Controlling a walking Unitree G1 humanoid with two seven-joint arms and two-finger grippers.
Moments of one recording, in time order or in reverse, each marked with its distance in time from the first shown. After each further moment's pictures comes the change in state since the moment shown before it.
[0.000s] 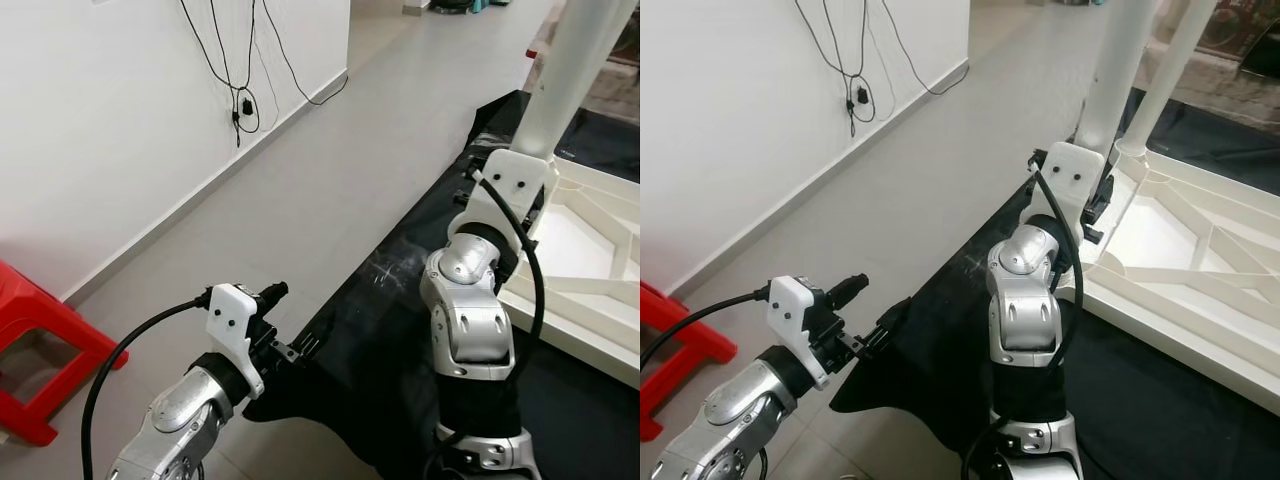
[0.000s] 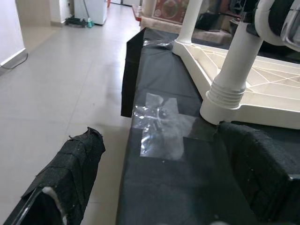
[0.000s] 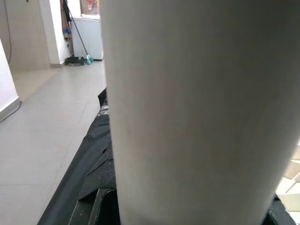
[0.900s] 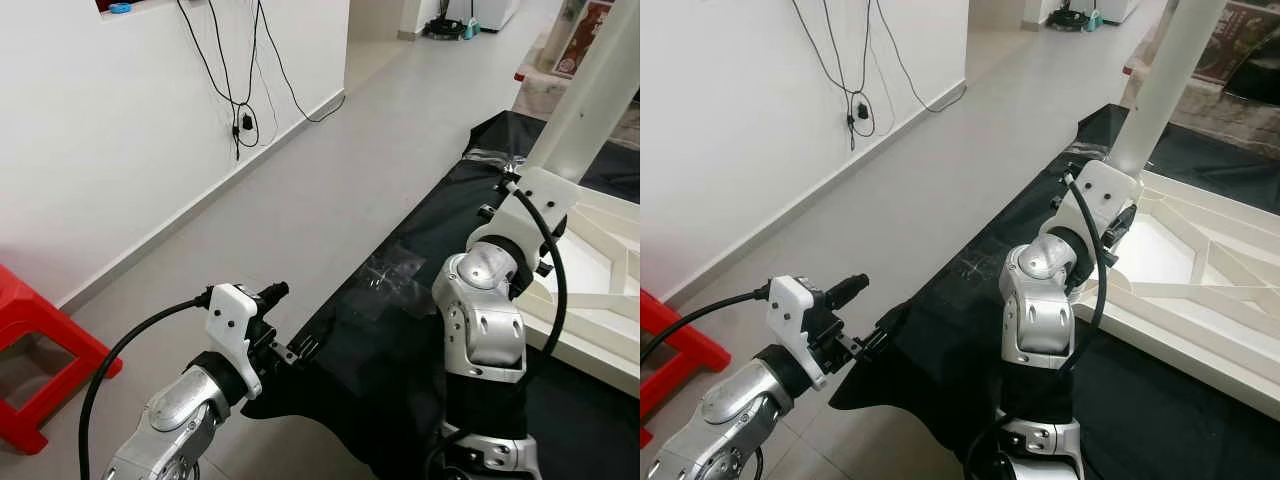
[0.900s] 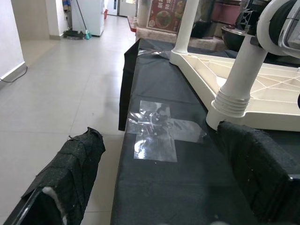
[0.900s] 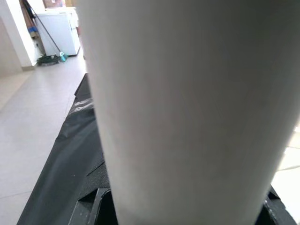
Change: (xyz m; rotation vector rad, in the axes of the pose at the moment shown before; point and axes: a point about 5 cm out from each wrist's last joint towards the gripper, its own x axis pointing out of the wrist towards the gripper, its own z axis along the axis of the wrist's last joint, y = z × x) left arm 0.000 0.000 -0.002 0.012 0.009 -0.018; right arm 0.012 -0.019 -0.016 0.108 0.134 -0.140
